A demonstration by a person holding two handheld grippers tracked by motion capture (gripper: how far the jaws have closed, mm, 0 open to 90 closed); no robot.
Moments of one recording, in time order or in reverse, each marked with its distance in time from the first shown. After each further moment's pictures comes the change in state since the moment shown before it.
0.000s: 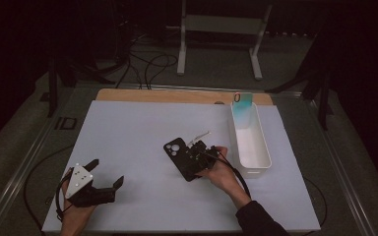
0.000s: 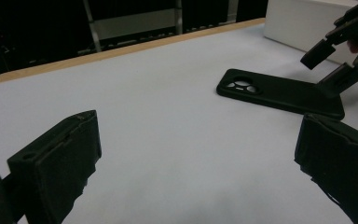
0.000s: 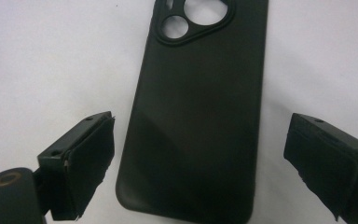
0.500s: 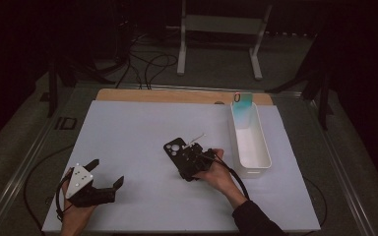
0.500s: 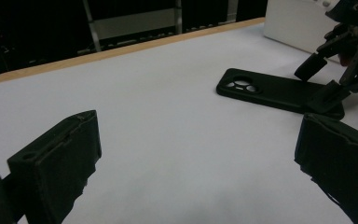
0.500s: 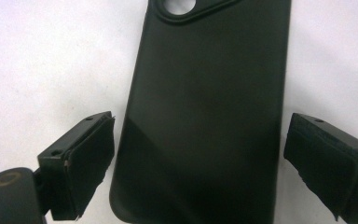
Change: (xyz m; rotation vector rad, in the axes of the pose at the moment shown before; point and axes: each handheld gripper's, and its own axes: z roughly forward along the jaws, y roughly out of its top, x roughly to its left) left arm 0.000 0.000 0.000 0.001 -0.001 0.001; right arm 0.003 -0.002 0.019 0.059 -0.005 -0.008
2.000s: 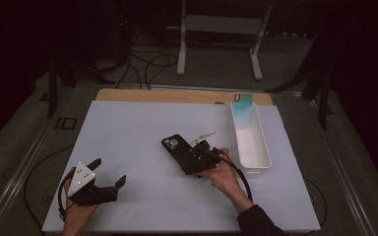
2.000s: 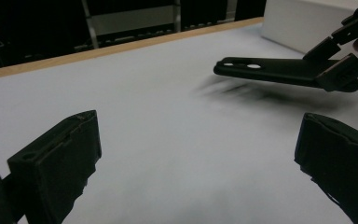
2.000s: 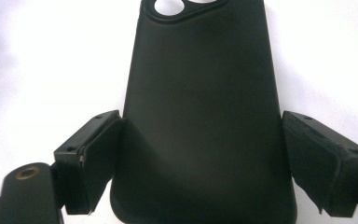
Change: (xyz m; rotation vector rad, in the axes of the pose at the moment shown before) left arm -0.004 0.007 0.004 0.011 -0.017 -0.030; right arm -0.002 -0.004 -0.035 -0.148 0.044 0.087
